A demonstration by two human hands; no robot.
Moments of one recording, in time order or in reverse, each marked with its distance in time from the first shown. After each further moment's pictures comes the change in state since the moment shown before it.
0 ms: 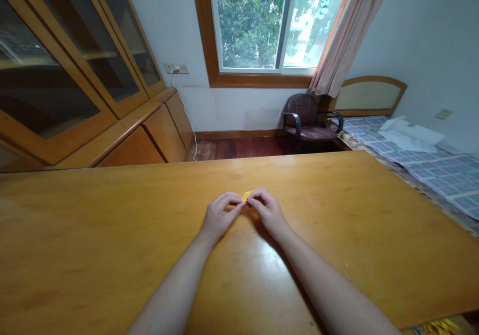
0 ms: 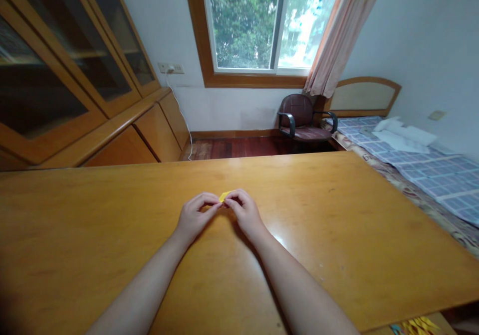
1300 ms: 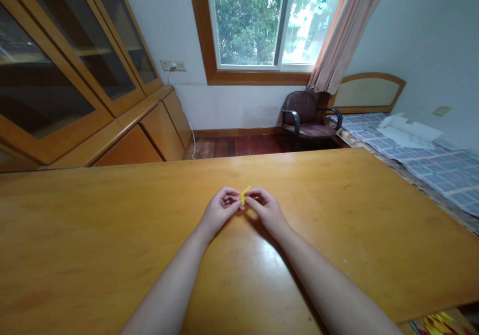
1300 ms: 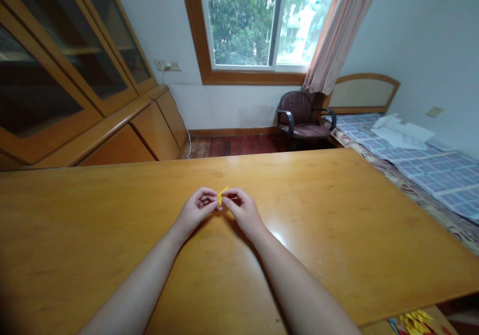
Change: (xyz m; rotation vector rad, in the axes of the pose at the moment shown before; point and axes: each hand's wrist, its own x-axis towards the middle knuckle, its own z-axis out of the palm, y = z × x) left_hand 0.003 -0.013 0.008 -0.583 -0.113 -0.427; right_hand -0.003 -0.005 0.002 0.077 0.028 0.086
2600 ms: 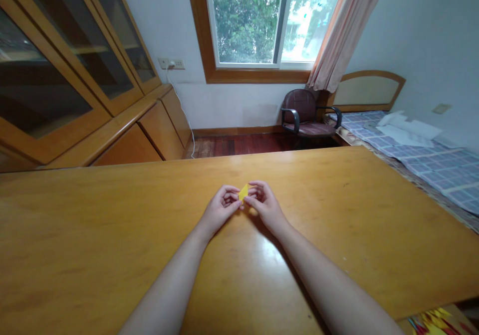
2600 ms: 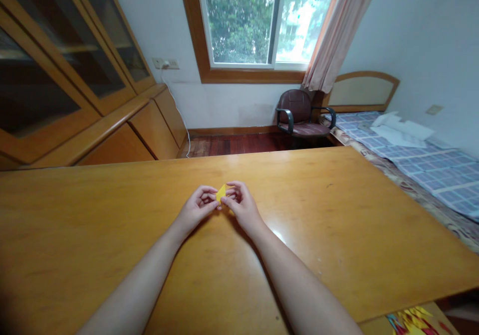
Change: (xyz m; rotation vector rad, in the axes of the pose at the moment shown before) left_hand 0.002 0.000 0.000 0.021 -0.036 0.003; right_hand 0.005 0.007 0.001 0.145 -0.007 0.026
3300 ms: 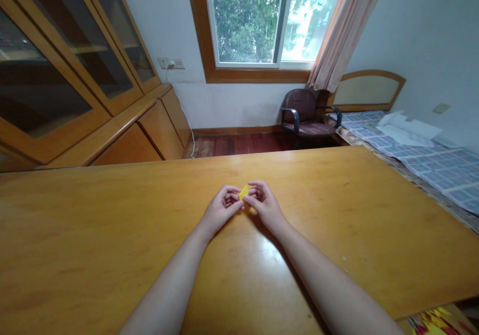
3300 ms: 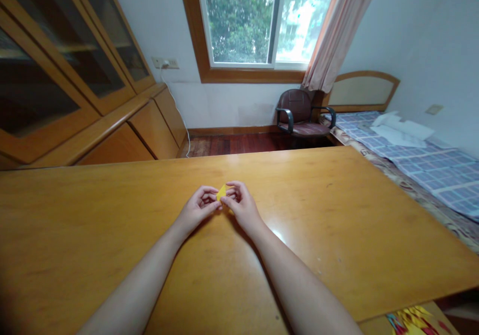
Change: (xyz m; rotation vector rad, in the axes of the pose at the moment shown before) left_hand -0.001 -0.002 0.000 0.046 -0.011 -0.005; right_hand 0.001 0.000 0.001 -0.013 0.017 0.012
